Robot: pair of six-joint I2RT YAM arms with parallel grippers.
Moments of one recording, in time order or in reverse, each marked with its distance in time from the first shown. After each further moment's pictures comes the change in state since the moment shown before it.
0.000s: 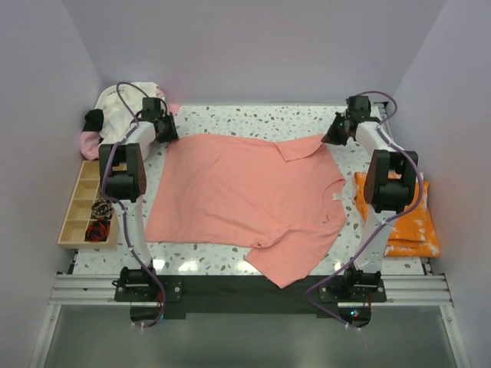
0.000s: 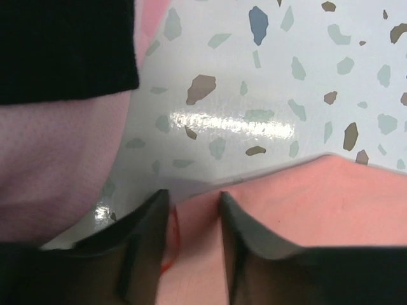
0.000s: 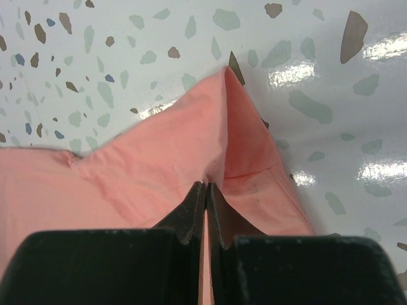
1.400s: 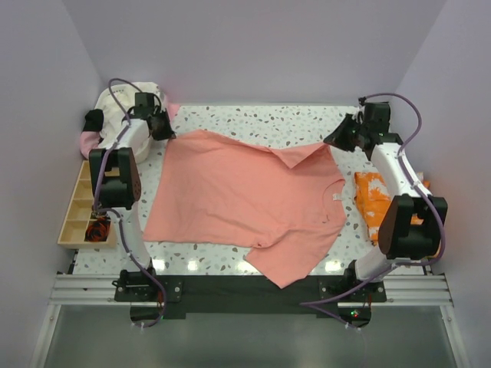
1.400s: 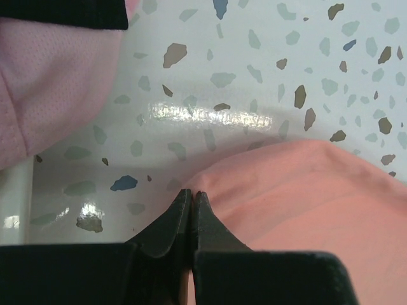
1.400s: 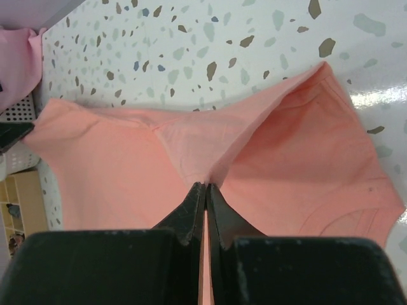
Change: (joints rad) left arm 0.018 -0.158 -0.075 -0.085 0.091 -0.013; right arm -0.001 -0.497 -0.351 0.037 -0.118 0.056
